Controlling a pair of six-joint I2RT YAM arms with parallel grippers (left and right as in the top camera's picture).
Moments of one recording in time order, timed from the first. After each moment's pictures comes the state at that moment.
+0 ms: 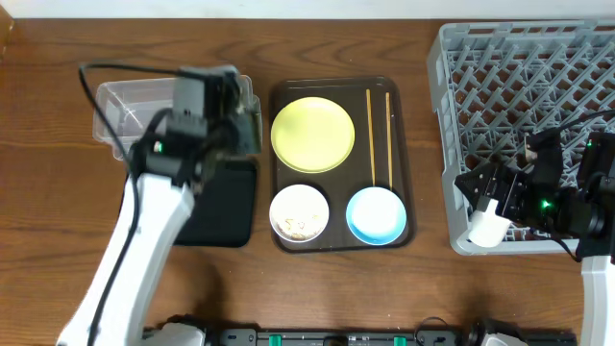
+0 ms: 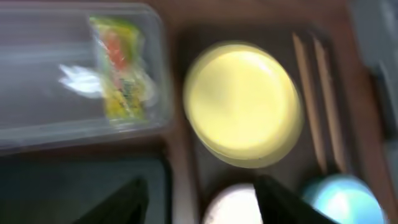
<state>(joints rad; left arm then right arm) -0.27 1.33 1.26 -0.86 0.09 -0.25 -0.24 1.09 1.22 -1.25 -0.58 0.13</state>
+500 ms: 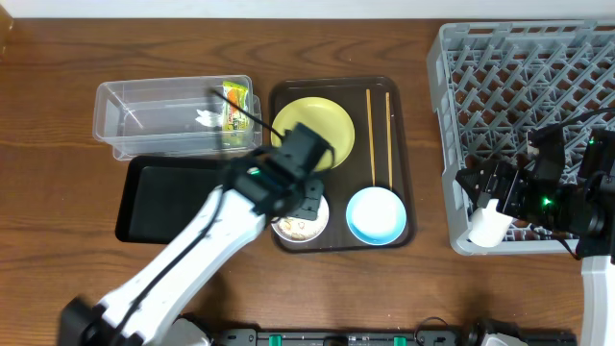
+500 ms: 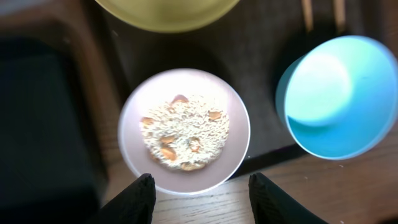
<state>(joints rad) -0.67 1.48 1.20 -1.00 -0.02 -0.46 -0.24 1.09 1.22 -1.23 -0.58 0.13</state>
